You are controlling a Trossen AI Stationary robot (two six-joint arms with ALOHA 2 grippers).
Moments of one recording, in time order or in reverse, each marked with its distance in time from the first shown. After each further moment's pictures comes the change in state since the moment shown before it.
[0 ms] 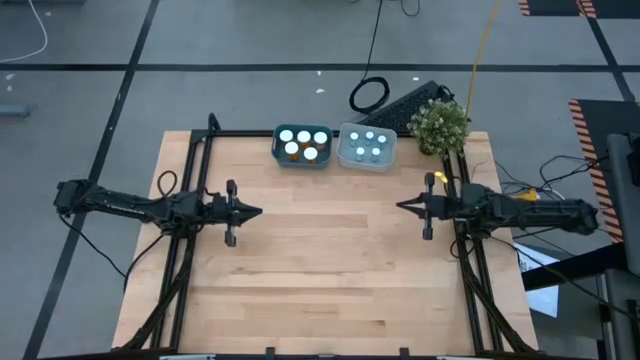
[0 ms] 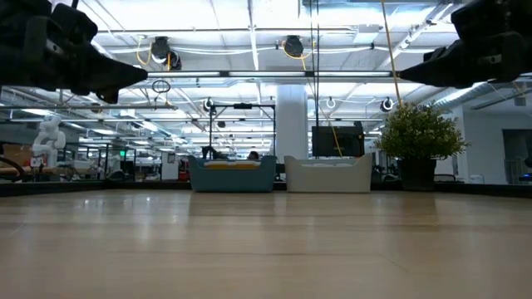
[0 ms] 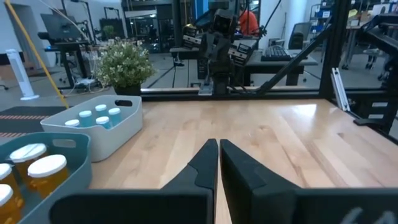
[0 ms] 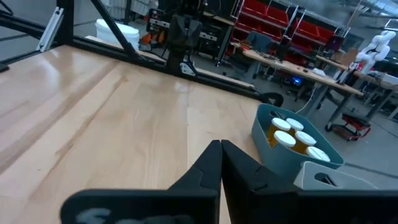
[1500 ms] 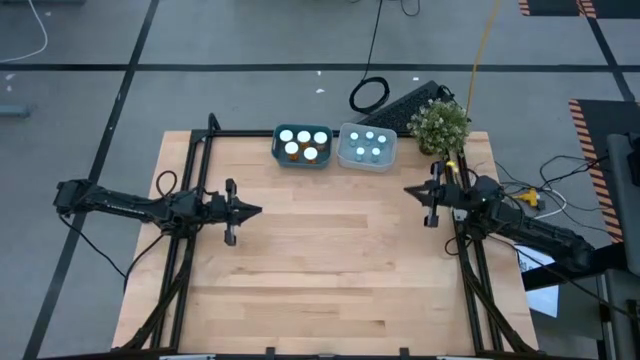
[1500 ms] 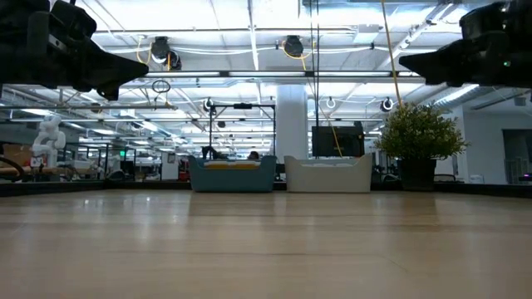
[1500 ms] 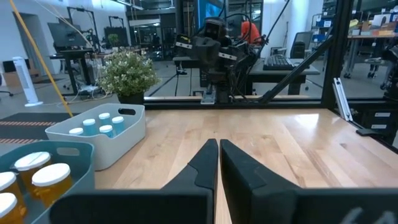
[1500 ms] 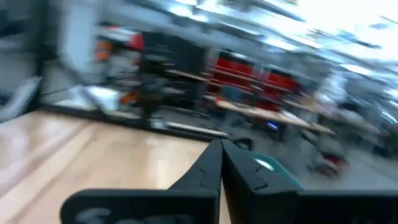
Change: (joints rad) left arm 0.000 0.001 0.000 0.043 -0.010 0.004; right arm -0.396 -0.146 -0.113 0.269 -0.376 0.086
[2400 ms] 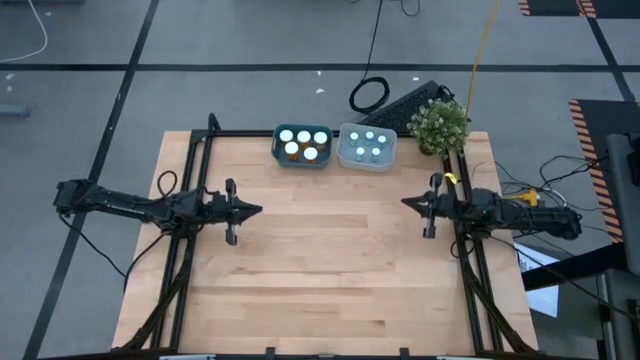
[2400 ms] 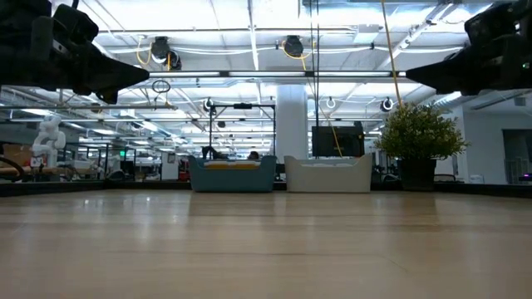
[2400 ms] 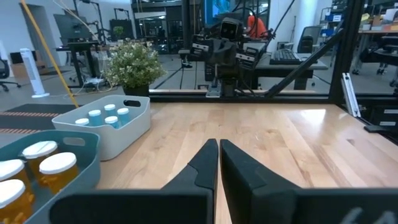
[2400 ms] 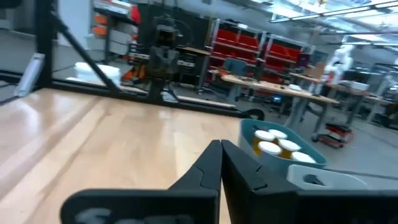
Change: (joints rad) left arm 0.000 0.000 0.000 -0.028 -0.027 -0.016; right arm 0.420 -0.120 -0.001 -0.254 0.473 -0.003
